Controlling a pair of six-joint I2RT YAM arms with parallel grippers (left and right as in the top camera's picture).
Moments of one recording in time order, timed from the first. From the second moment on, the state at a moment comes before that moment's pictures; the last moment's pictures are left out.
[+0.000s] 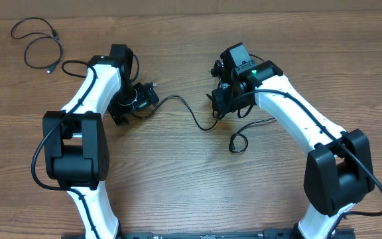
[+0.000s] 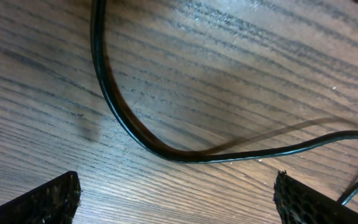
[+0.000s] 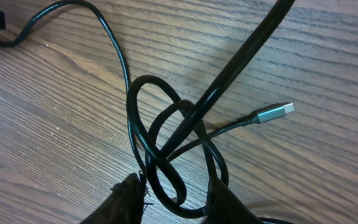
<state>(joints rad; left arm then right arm) -0.08 2.08 1.54 -1.04 0.16 -0.62 0.43 1.89 1.50 -0.88 -0.20 0.10</state>
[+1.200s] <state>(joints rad) -0.08 2.08 1.53 -0.96 0.52 -0.41 0.43 1.80 1.91 -1.14 -0.15 0.45</state>
